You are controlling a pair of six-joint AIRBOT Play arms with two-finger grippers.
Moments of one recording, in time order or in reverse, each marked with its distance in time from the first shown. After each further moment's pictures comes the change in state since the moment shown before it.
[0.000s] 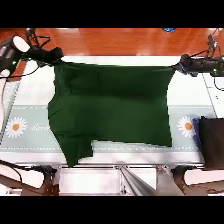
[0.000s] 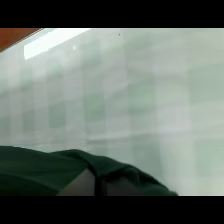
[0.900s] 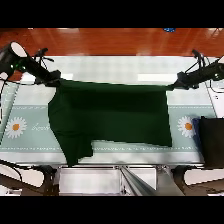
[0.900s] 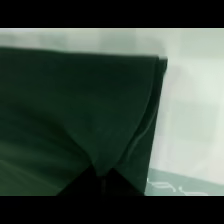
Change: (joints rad) left arm 0.071 0.013 -0.123 0.017 -0.471 0.238; right arm 0.000 -0.012 -0.012 -0.283 0.387 -0.010
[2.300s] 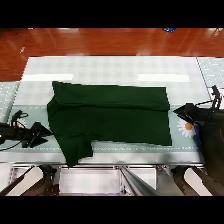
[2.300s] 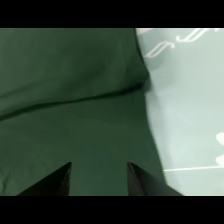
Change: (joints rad) left arm 0.566 0.633 -1.060 -0.196 0.037 0.148; right arm -0.210 0.682 -0.827 0.202 -0.221 -0.009
